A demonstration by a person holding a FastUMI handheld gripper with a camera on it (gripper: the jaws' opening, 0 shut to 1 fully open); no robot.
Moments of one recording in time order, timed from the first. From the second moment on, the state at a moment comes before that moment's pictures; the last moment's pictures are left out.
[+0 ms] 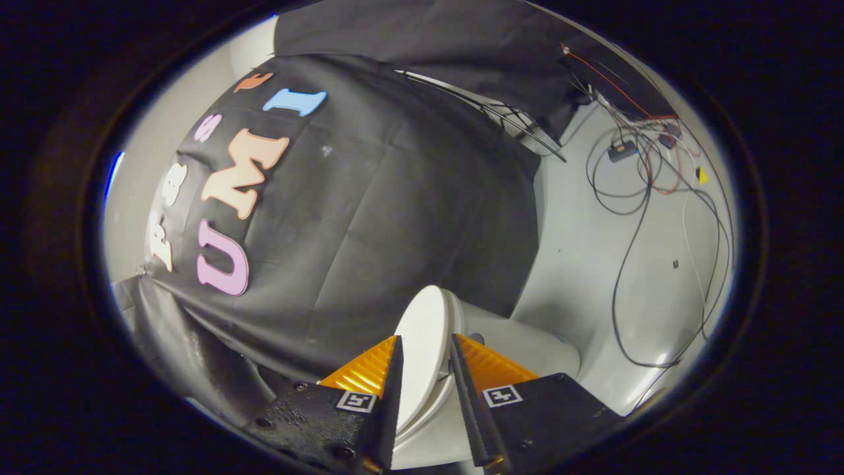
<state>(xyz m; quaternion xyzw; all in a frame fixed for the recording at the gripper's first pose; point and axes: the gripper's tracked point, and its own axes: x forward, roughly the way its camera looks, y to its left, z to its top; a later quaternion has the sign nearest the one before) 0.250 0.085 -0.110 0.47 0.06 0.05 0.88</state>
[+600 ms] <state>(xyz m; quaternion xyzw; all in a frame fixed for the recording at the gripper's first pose) 0.305 0.097 -0.148 0.57 0.08 0.08 0.82</state>
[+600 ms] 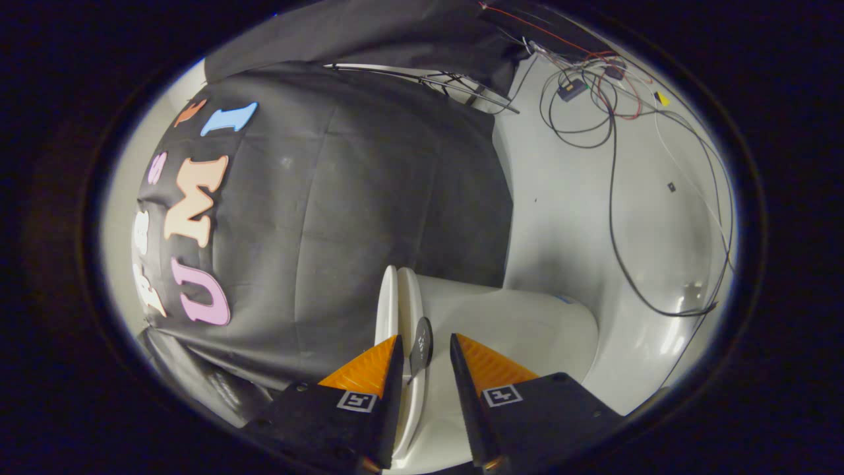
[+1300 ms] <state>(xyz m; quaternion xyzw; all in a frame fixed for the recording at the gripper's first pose) 0.313 0.135 -0.085 0.49 0.07 0.09 0.86</state>
